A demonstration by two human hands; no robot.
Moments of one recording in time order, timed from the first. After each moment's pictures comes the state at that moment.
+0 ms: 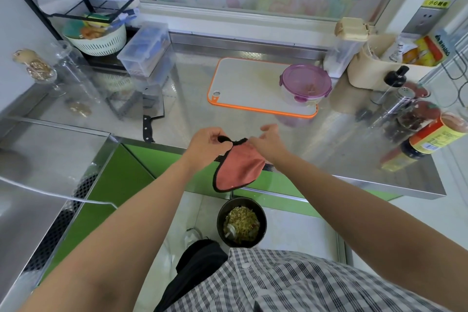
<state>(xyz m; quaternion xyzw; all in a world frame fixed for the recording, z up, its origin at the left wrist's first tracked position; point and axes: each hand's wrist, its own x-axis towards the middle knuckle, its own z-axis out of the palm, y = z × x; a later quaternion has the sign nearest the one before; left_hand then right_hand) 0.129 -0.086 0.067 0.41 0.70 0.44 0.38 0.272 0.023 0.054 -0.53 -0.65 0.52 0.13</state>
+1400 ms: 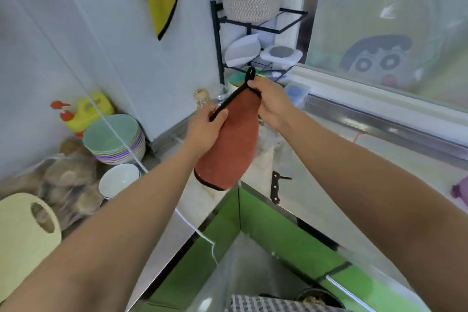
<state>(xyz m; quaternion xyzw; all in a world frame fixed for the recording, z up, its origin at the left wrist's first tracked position) -0.185 -0.223 0.190 0.26 0.82 0.50 0.05 -0.148 -0.062 0.220 -0.15 -0.47 0.85 0.17</state>
